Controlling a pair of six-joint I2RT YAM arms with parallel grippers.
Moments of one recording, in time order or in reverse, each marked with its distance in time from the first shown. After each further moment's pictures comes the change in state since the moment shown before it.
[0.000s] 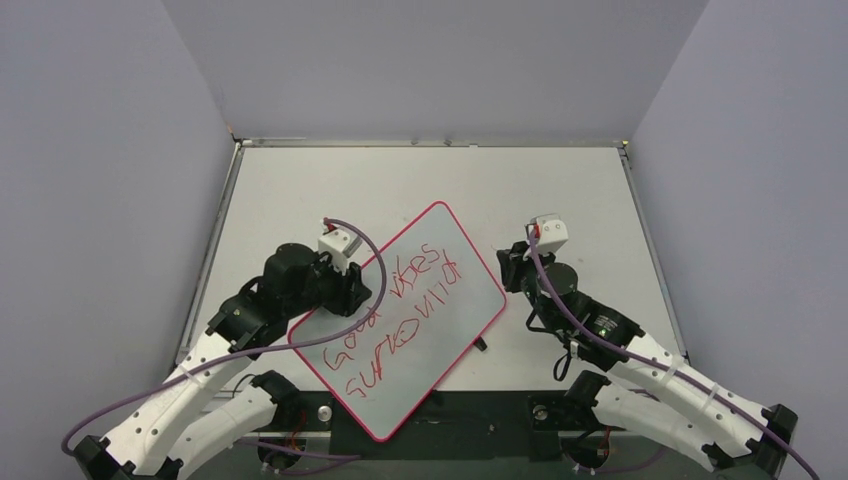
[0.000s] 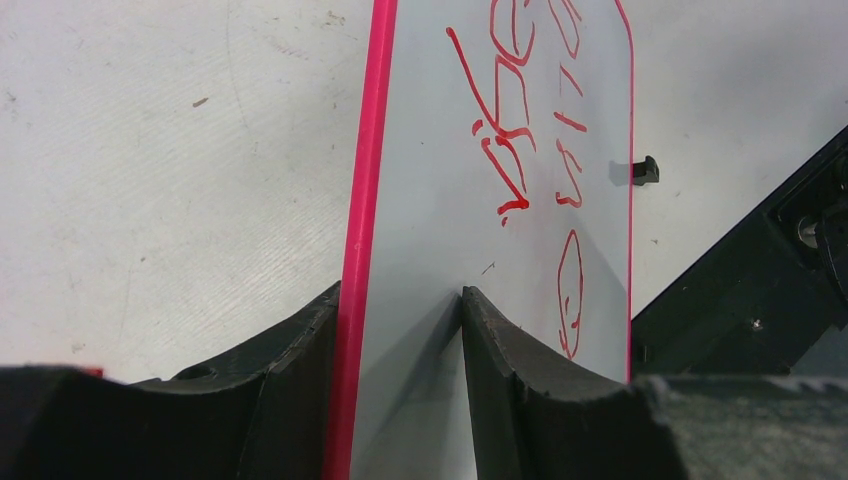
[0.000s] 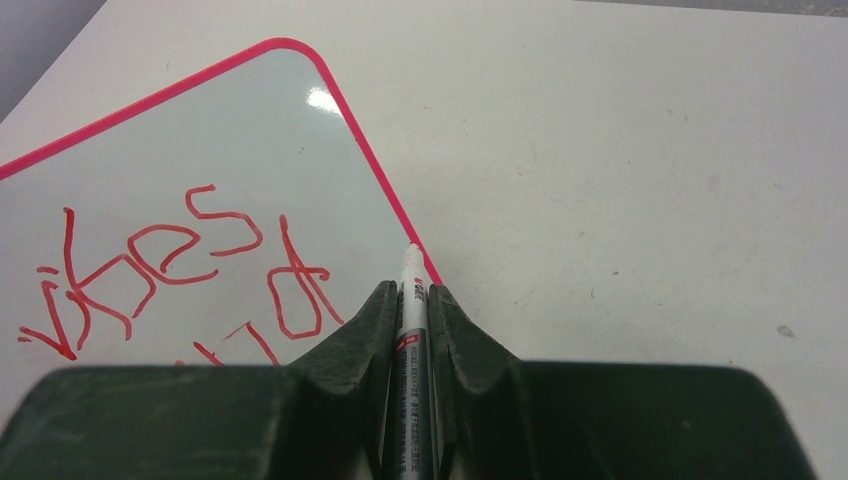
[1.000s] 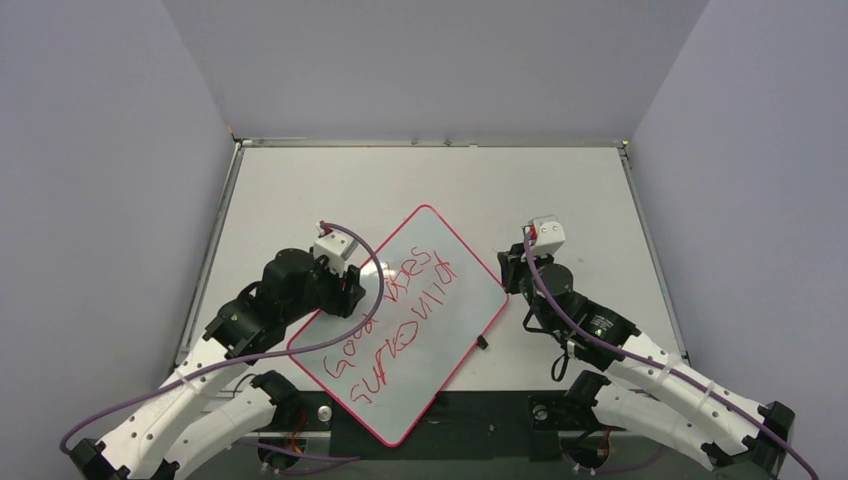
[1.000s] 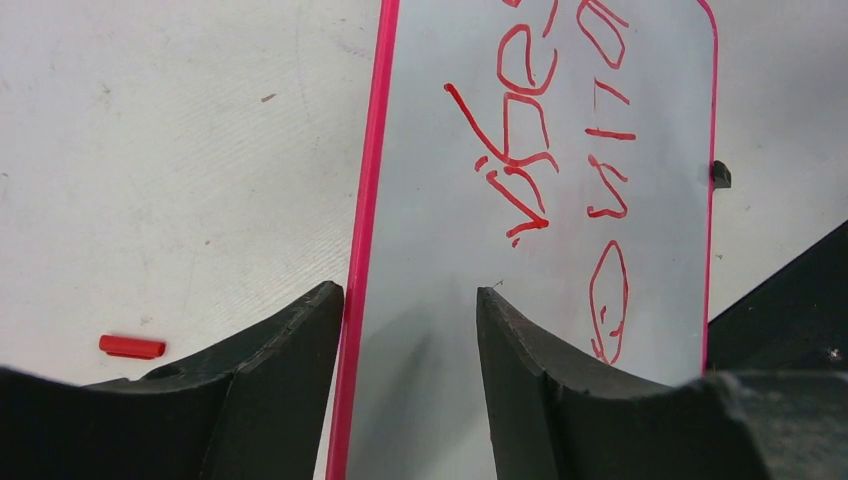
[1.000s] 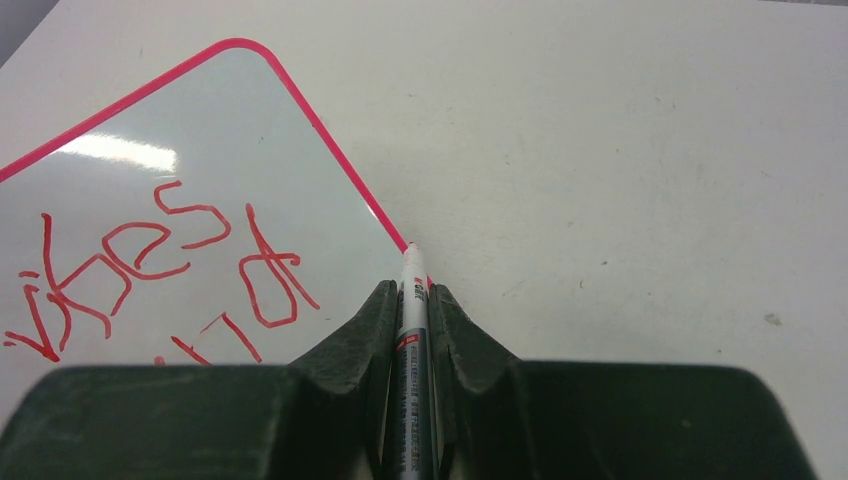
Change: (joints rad) left arm -0.033 -0.037 -0.023 -0.013 -0.121 0.021; right arm 0.000 0.003 -0.025 0.004 0.024 -0.005
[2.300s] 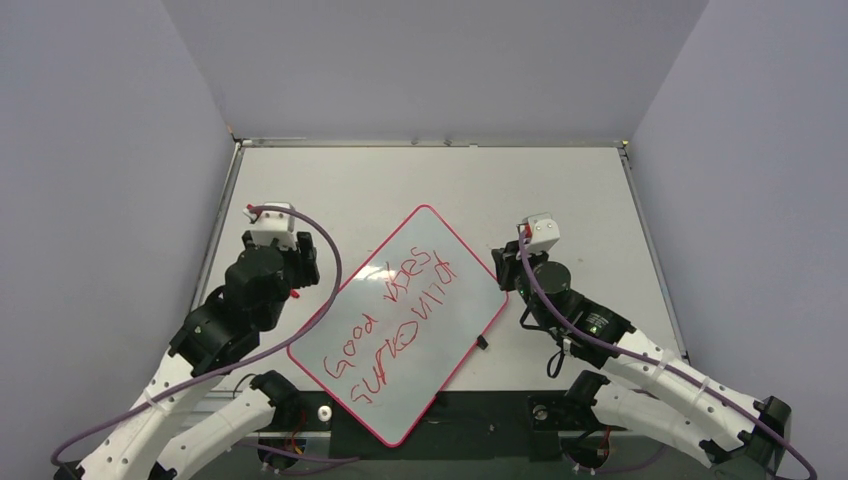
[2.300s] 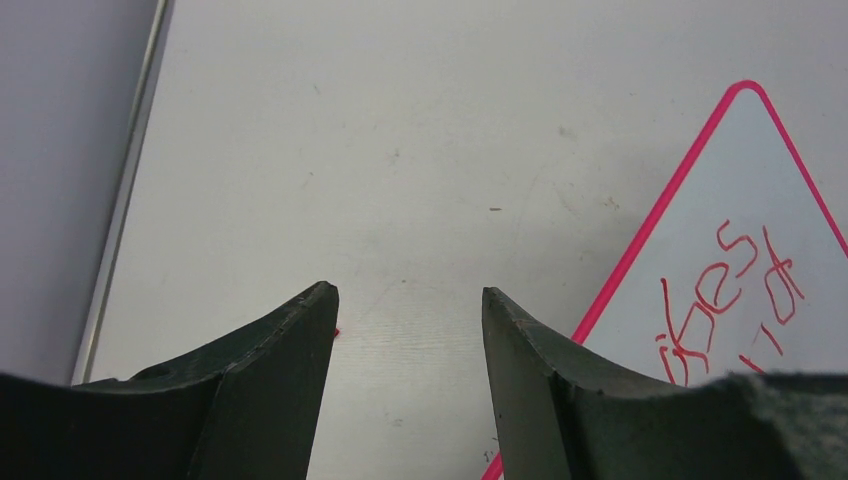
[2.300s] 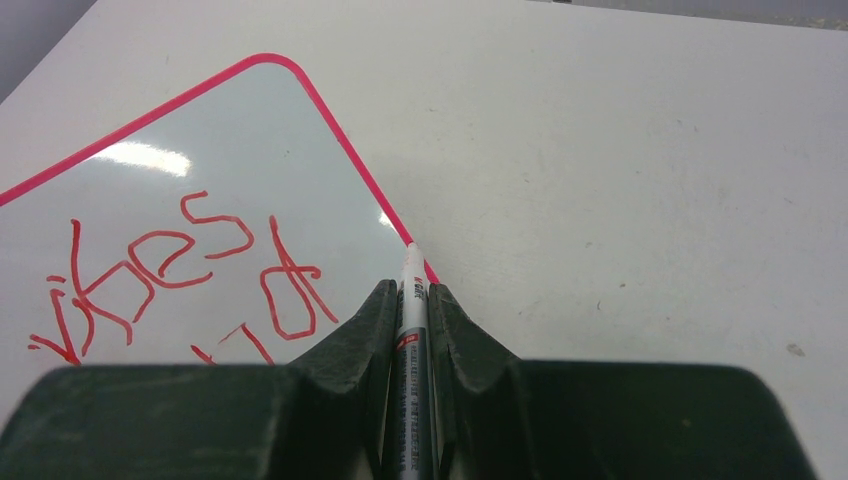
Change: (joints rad) left arm 0.000 -0.058 0.172 -0.063 -0.541 -0.125; right arm 0.000 0.030 -0.001 0.062 -0.026 -0.027
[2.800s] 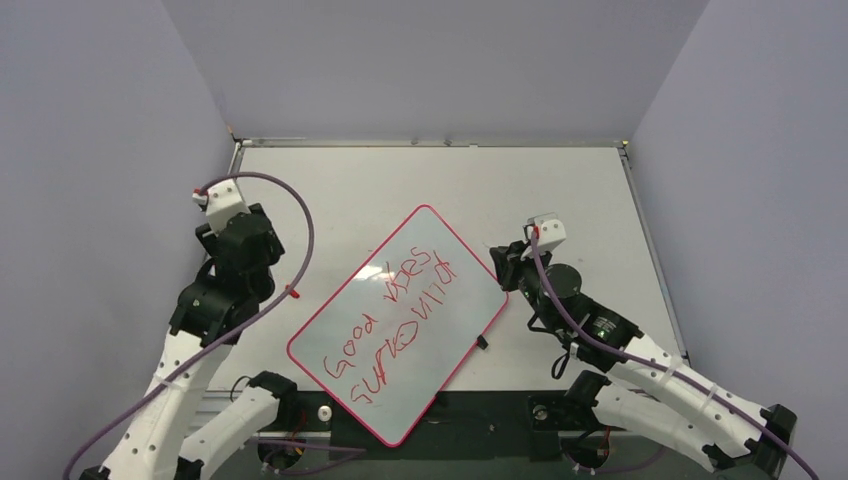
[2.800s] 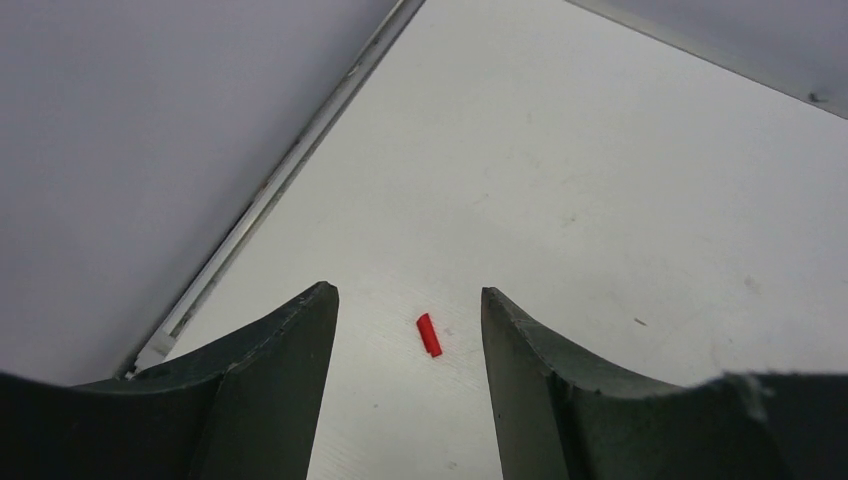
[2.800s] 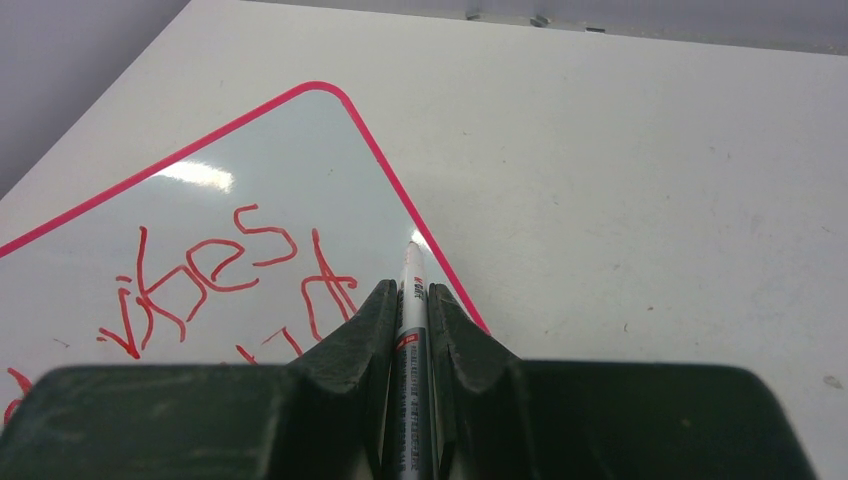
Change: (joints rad) left arm 0.181 0.111 0.127 -0.103 -0.287 -0.161; right arm 0.000 -0.039 0.000 0.028 -0.059 0.001
